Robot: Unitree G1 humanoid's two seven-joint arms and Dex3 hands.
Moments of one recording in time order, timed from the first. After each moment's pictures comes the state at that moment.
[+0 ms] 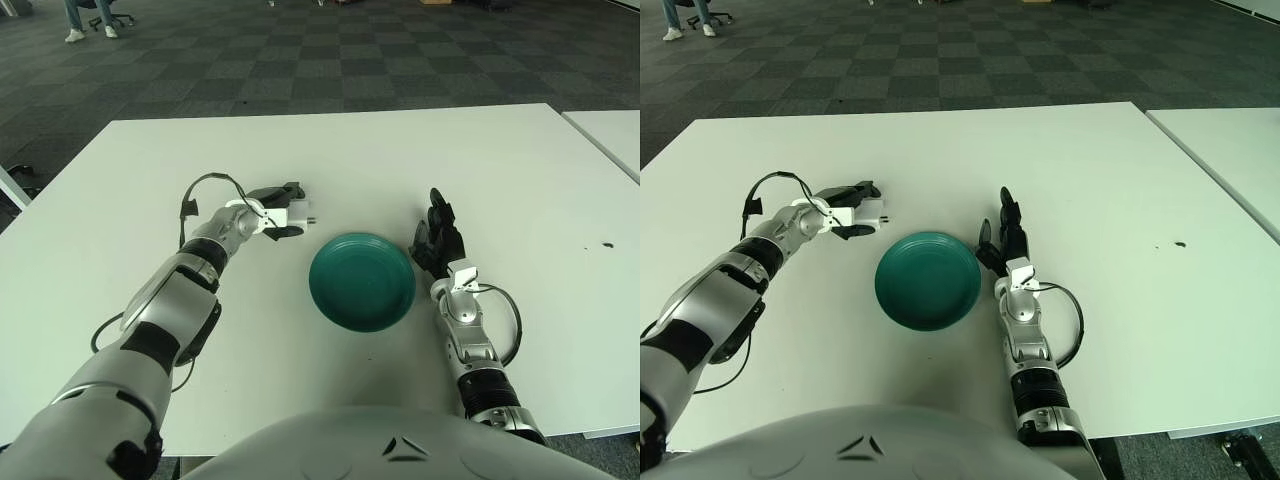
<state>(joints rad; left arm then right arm) -0.82 0.28 -0.52 1.23 0.66 -0.36 -0.10 -0.03 0.03 0.02 0.39 -0.07 -0.30 -0.14</state>
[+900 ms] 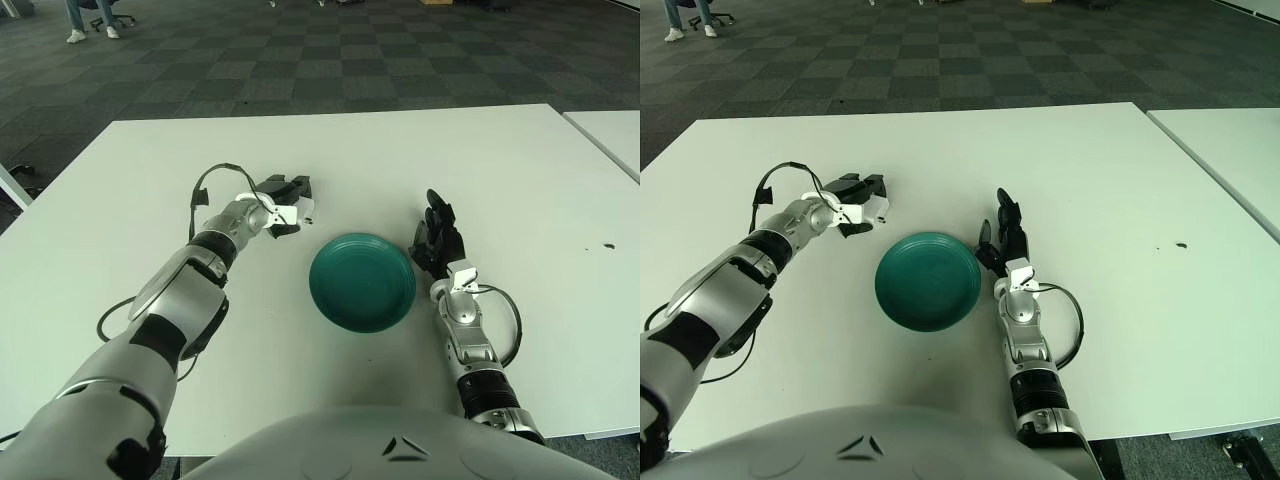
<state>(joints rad) -0.83 0.25 -0.57 1.24 0.66 -0.36 0.01 -0.02 0.03 0.03 0.37 -0.07 -0.30 -0.14</state>
